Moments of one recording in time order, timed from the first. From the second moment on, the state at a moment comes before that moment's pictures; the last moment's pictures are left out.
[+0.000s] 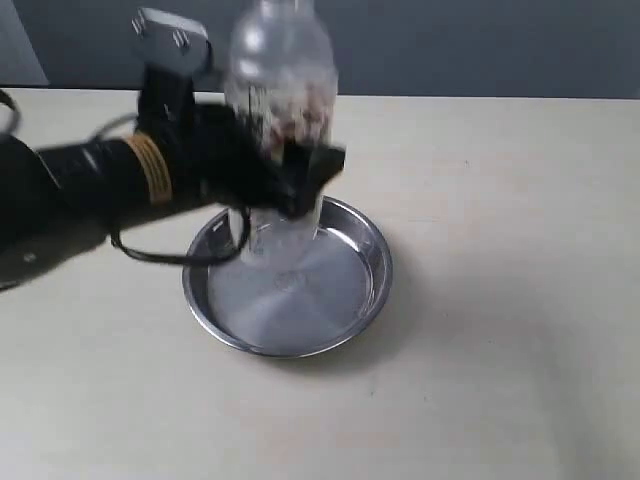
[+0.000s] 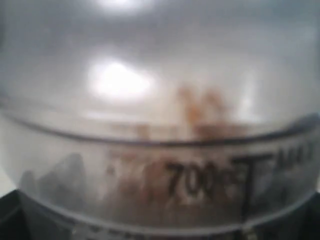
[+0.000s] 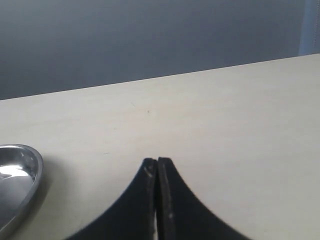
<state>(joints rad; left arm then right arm) -0.50 1.49 -0.71 0.37 -0.39 -0.52 0.04 0.05 0.00 0.06 0.25 0.12</state>
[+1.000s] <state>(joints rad) -0.48 1.40 -0.80 0.35 -0.37 -0.49 0.04 0.05 0.00 0.06 0.25 0.12</state>
